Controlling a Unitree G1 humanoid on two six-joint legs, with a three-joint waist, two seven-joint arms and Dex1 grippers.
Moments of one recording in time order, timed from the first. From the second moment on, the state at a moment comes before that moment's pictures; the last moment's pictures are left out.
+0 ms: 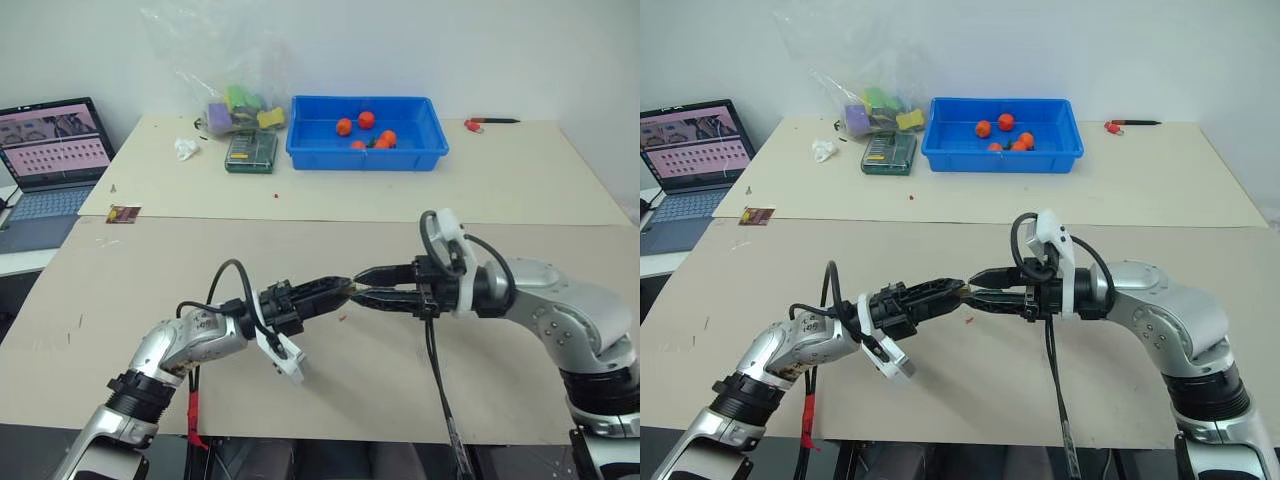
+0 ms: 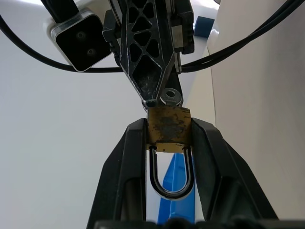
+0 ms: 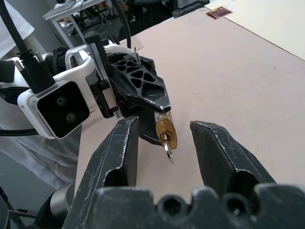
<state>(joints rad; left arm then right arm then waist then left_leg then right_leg) -0.36 0.56 -0.26 0.02 0.71 -0.98 -0.09 -0.48 -0.71 0.06 -0.40 0.84 0.86 0.92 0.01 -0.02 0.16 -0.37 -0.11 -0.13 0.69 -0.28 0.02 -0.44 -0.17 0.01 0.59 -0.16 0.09</state>
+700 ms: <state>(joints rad) -0.35 0.56 -0.26 0.02 0.71 -0.96 -0.09 -0.49 -0.65 0.08 -0.38 0.79 0.86 0.91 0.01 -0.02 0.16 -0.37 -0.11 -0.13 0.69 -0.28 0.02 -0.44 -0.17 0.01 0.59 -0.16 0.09</state>
